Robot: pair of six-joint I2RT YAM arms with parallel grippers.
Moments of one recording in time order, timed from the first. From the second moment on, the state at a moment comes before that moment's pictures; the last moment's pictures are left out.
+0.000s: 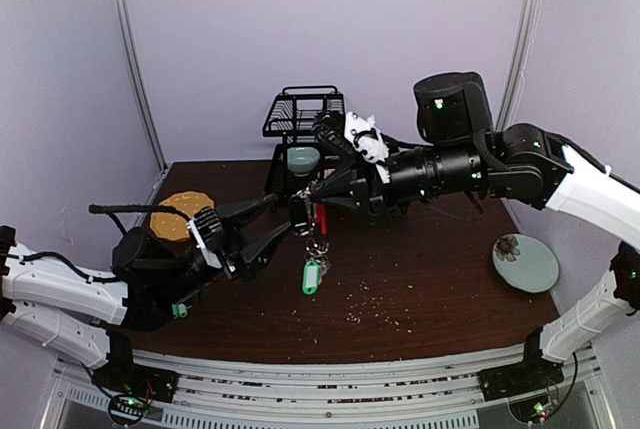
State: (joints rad) left arm -1.18 1.16 0.47 1.16 -0.02 0.44; right arm 1.13 1.41 1.59 -0.56 -0.22 -0.31
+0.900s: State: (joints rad) left arm -1.12 1.04 0.71 0.50 0.07 0.26; right arm 1.13 1.42 1.42 -0.33 -0.20 -0.21
